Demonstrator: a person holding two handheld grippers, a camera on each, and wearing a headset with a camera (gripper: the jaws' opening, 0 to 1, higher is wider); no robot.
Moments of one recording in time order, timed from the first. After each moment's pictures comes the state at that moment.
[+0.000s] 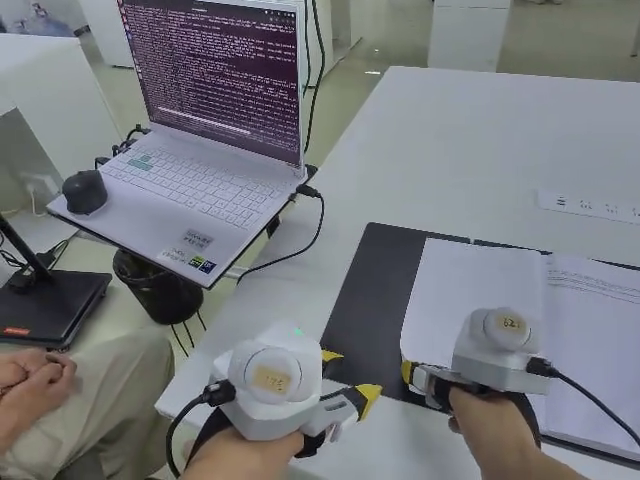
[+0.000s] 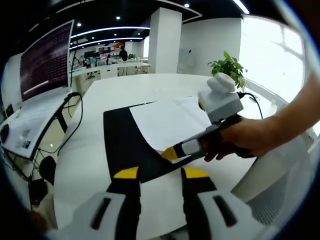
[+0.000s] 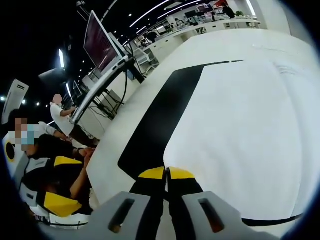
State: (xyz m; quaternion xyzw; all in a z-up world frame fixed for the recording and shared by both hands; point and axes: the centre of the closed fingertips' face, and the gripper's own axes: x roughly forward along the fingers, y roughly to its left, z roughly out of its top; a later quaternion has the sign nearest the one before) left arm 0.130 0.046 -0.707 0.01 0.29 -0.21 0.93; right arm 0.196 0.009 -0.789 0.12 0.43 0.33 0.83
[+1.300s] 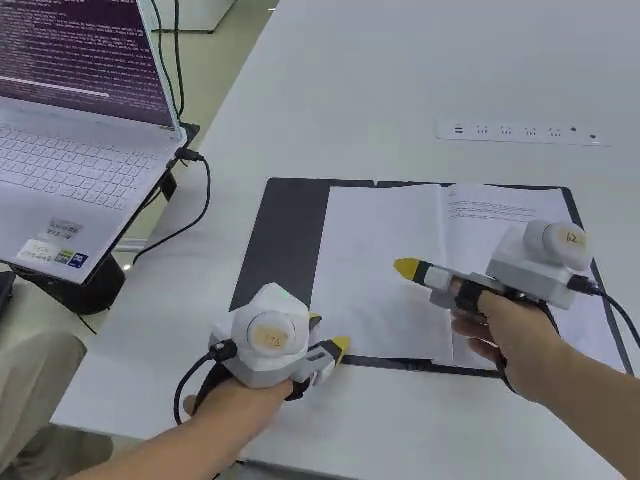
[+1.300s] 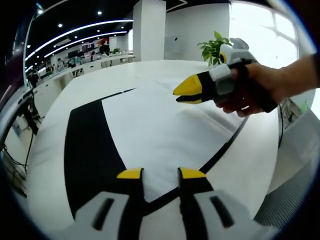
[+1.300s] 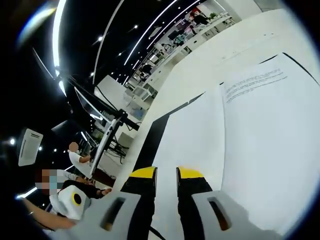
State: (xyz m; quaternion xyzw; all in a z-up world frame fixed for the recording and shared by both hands) left arm 0.200 -0.021 -0.786 0.06 0.32 -0.26 0.91; right arm 0.284 -0.107 -0.745 0.31 0.36 0.32 0.82
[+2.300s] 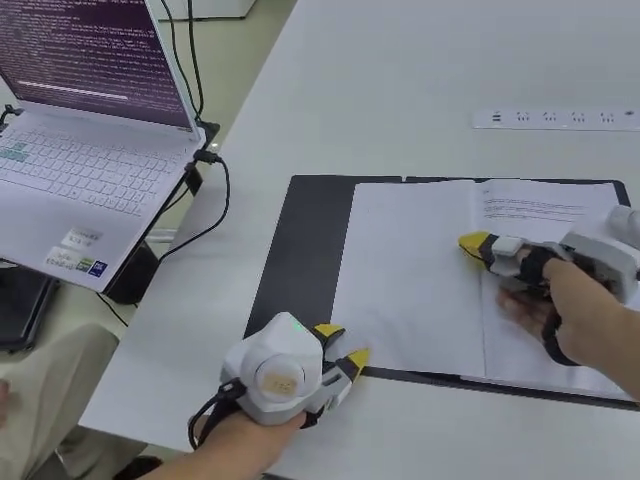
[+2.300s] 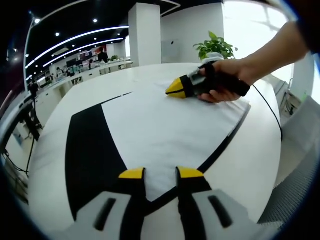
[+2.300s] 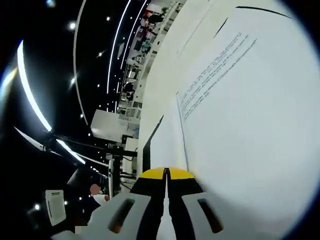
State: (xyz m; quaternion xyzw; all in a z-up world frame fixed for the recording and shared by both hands) left arm 0.204 -0.016 -0.790 0.08 0.29 -0.26 0.92; right arm 0.355 -0.136 -0.773 0.50 0.39 0.23 0.74
